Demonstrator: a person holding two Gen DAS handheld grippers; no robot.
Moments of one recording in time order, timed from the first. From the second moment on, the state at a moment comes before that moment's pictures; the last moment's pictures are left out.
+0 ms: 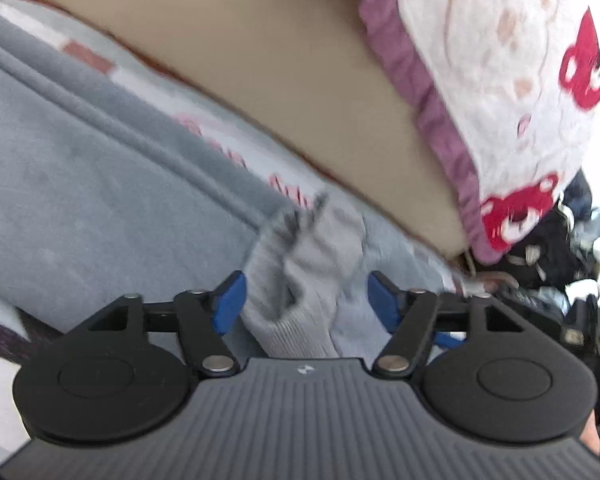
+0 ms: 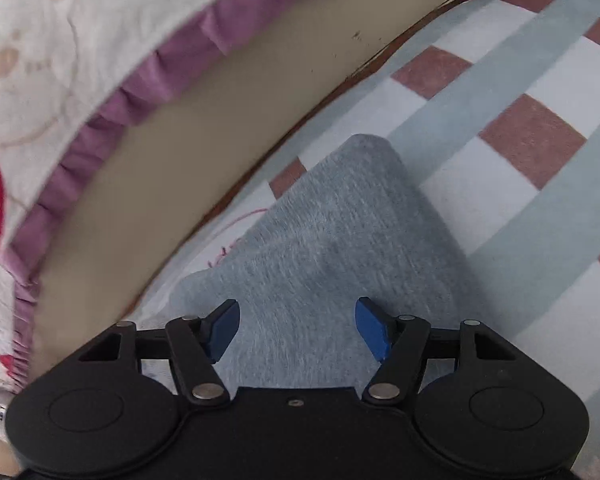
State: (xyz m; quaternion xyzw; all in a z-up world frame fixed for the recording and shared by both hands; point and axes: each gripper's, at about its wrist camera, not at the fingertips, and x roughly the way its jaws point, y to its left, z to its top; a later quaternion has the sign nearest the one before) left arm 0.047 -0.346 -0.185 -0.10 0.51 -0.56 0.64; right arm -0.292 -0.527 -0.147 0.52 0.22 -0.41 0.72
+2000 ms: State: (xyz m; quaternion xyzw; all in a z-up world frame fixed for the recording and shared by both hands) left arm 0.215 -0.176 -0.179 -0.07 0.52 -0.22 0.83; right arm -0.144 -0.390 -0.140 0.20 0.30 -0.26 0.90
